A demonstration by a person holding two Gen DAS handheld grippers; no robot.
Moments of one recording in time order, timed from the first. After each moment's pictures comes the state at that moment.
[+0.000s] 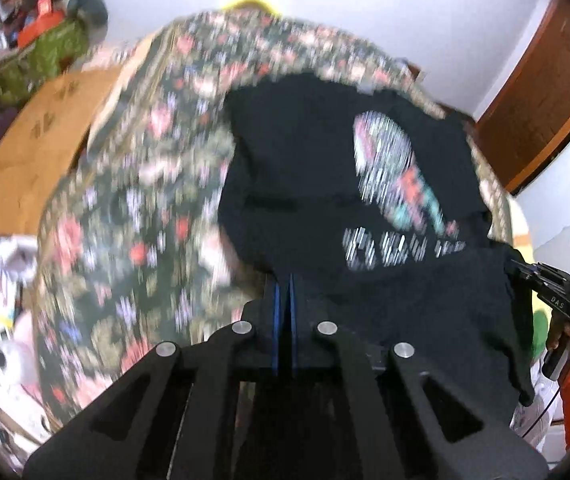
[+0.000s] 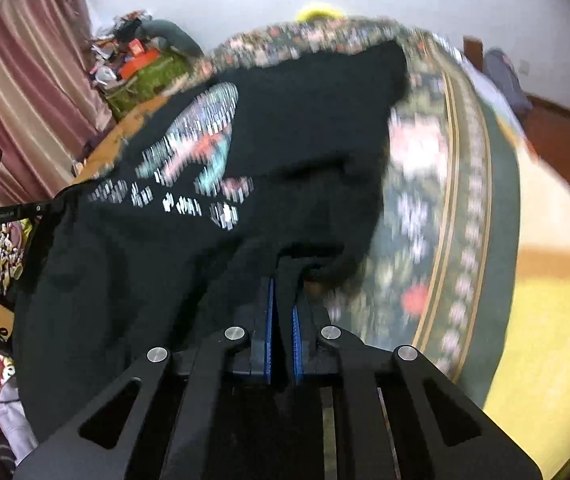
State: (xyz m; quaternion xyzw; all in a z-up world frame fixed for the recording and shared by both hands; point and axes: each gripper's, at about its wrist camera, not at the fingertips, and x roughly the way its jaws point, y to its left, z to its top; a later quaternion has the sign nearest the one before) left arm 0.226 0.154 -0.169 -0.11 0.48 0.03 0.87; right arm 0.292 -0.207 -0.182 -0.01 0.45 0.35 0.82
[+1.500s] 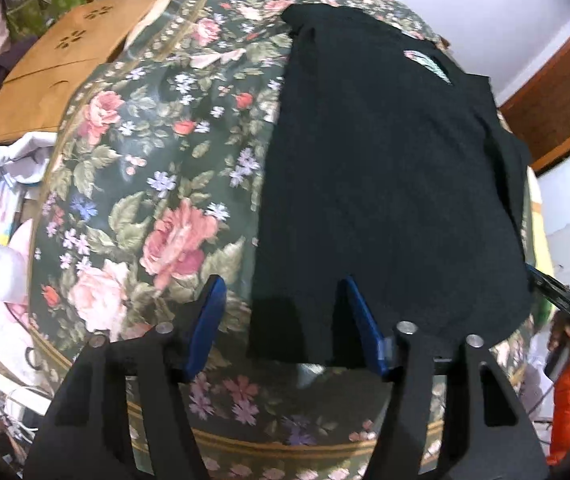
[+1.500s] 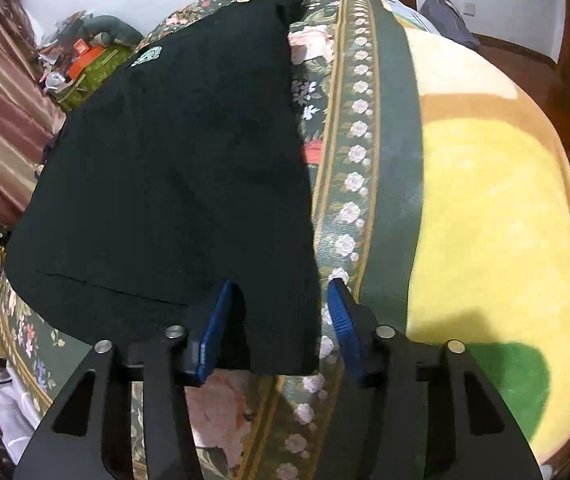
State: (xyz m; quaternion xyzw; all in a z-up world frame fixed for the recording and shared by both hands) left arm 0.146 0.177 -0.222 -0.17 0.55 0.04 0.82; right arm 0.251 -0.276 -0.227 0.02 0.54 0.27 0.80
